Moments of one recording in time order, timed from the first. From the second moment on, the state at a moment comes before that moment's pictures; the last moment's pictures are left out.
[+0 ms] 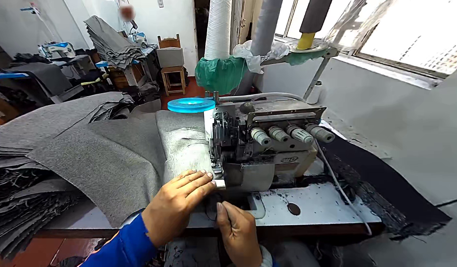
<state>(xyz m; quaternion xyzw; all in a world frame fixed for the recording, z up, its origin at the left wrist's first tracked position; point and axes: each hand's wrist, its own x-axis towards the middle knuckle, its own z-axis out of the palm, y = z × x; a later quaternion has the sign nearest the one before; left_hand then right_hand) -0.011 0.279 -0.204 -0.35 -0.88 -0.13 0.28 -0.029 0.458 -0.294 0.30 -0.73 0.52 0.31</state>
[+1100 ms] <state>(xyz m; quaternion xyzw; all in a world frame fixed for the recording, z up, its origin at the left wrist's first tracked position) 0.011 0.026 -0.007 0.24 -0.96 -0.01 0.15 -0.022 0.519 -0.324 0.32 -0.84 0.38 0.21</state>
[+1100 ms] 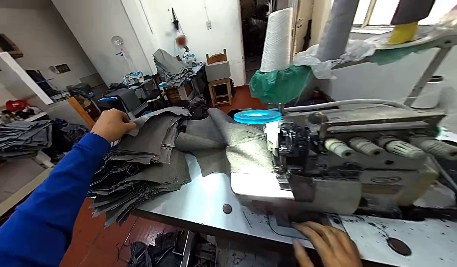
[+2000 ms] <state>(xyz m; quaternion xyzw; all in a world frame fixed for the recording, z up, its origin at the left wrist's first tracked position) -0.028 0.276 -0.226 -0.14 -0.91 -0.10 0.39 -0.178 0.683 -0.188 -0.07 -0.94 0.28 0.18</state>
